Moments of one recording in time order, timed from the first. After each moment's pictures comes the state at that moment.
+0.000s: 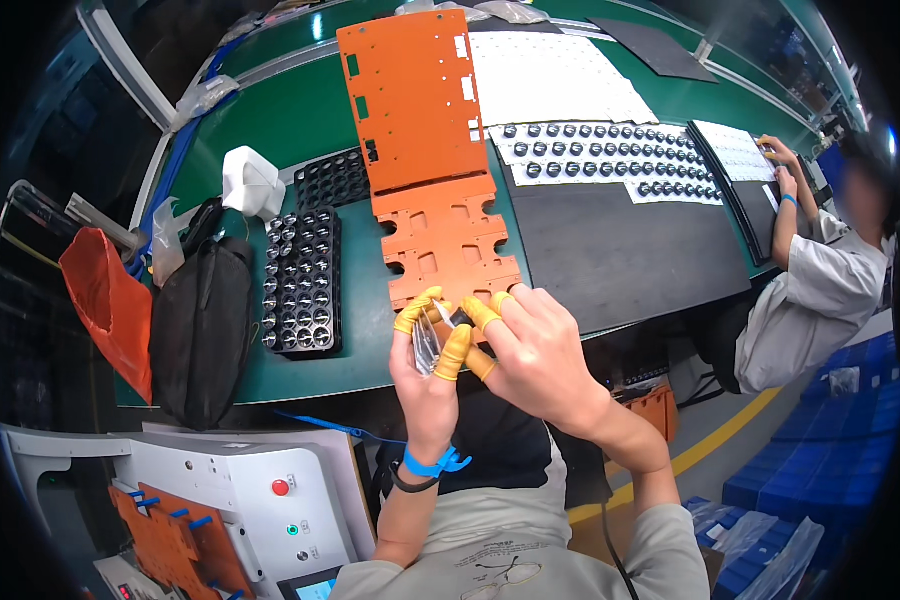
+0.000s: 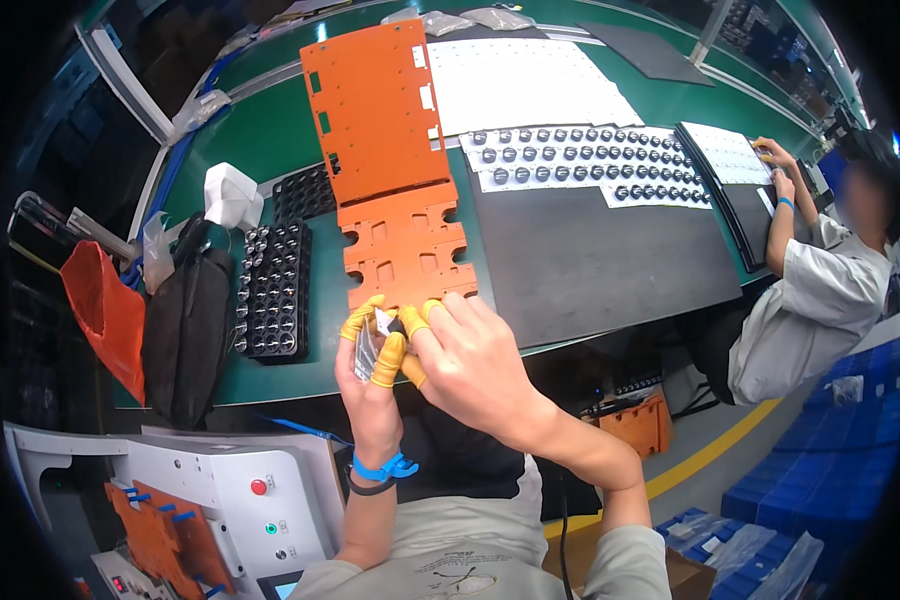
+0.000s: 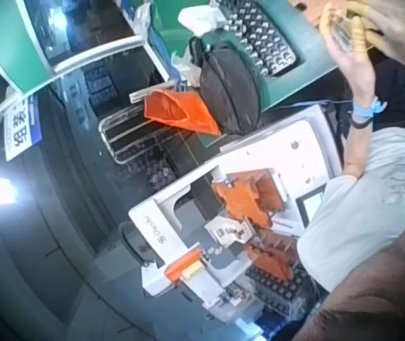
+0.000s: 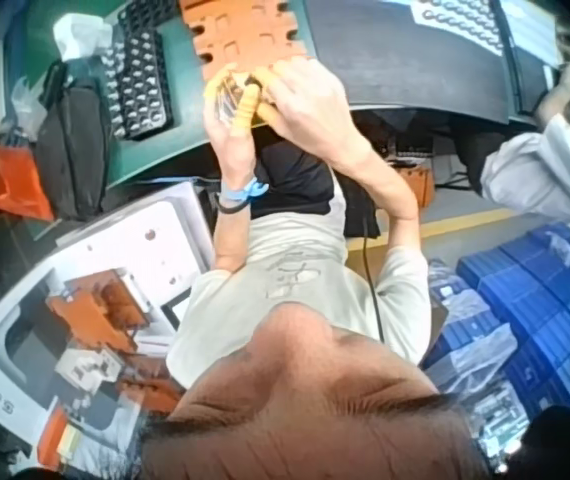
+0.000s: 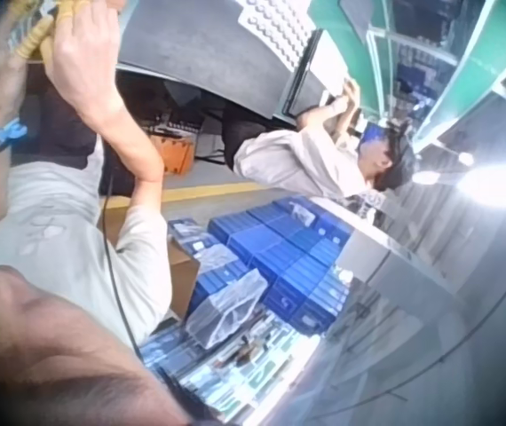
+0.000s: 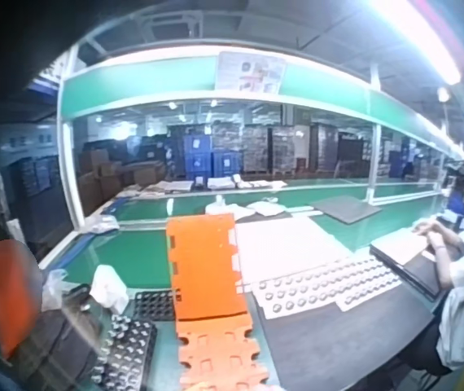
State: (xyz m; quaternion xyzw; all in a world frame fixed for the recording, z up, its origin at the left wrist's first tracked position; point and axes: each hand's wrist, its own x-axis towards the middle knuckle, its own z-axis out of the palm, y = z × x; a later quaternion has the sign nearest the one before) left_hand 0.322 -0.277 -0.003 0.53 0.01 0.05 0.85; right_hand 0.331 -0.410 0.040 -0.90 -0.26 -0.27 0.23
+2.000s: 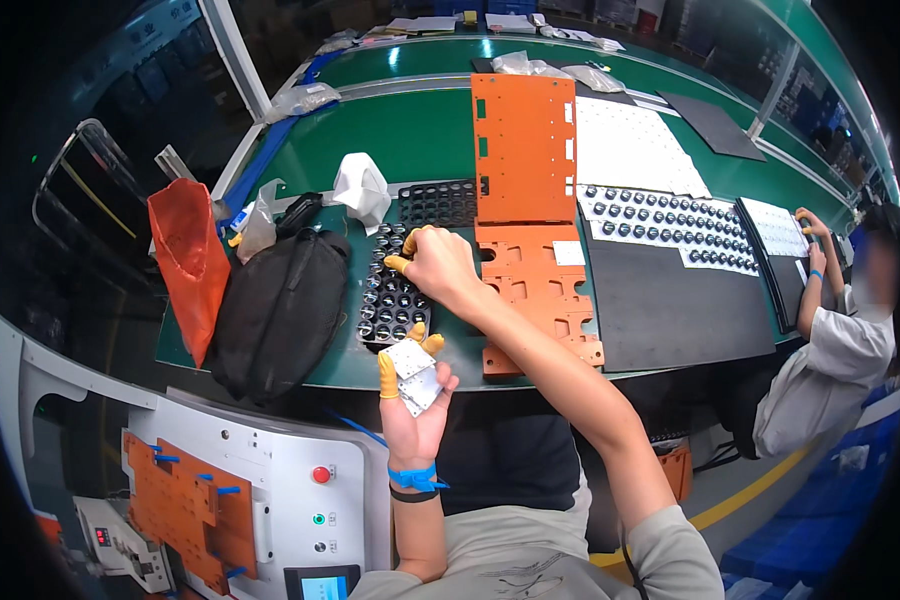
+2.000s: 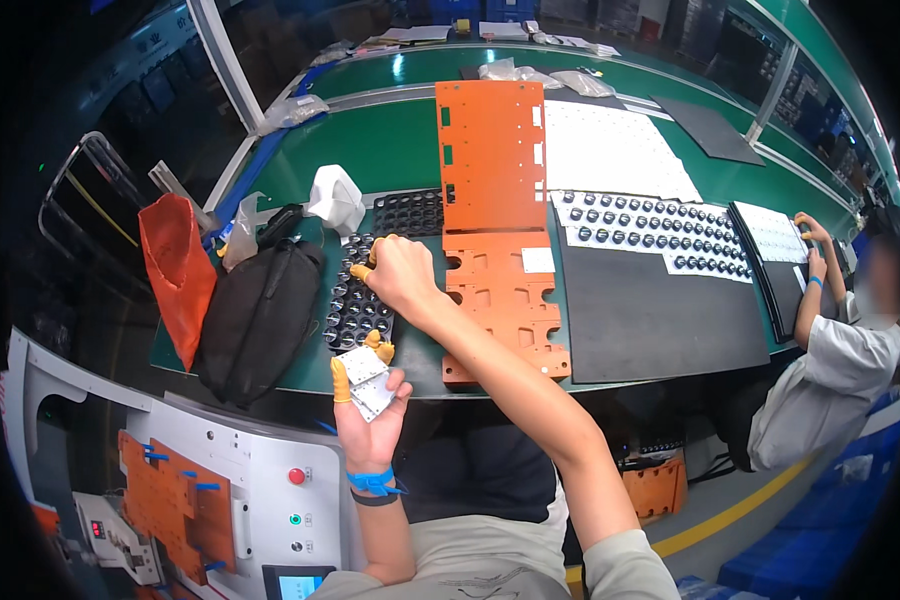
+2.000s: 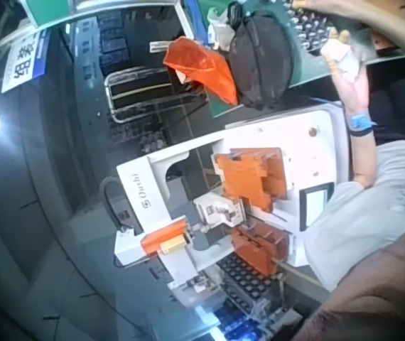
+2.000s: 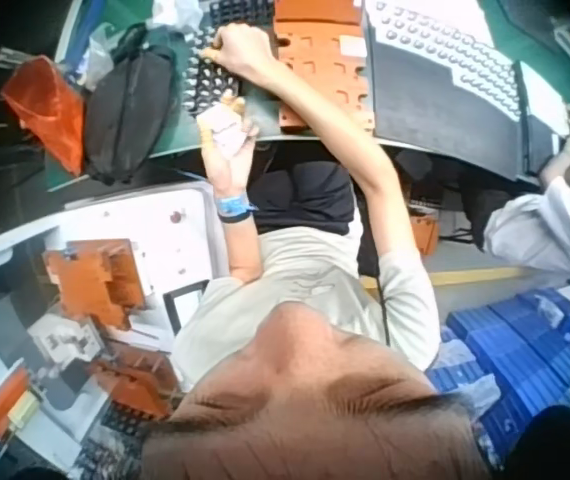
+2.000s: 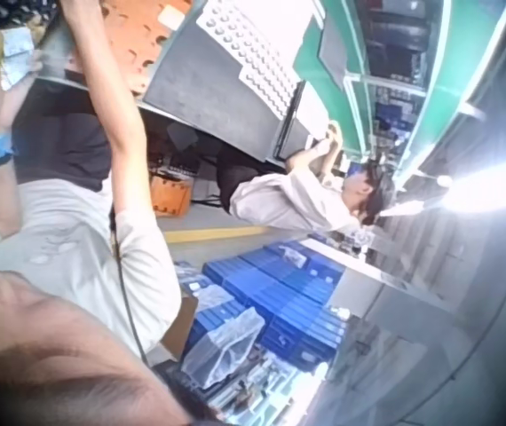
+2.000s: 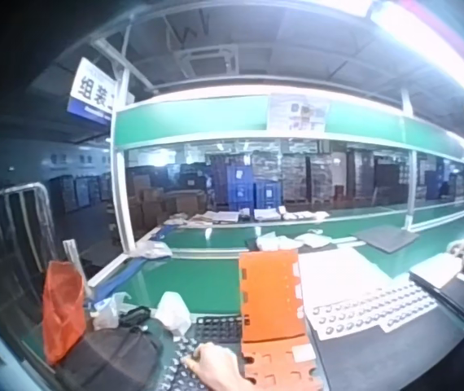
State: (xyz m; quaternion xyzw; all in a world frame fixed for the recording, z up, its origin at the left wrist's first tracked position) left_hand 0.304 -0.164 -0.024 0.18 0.05 -0.01 0.98; right_hand 0.495 -0.236 -0.001 -0.91 -0.18 -0.12 0.35
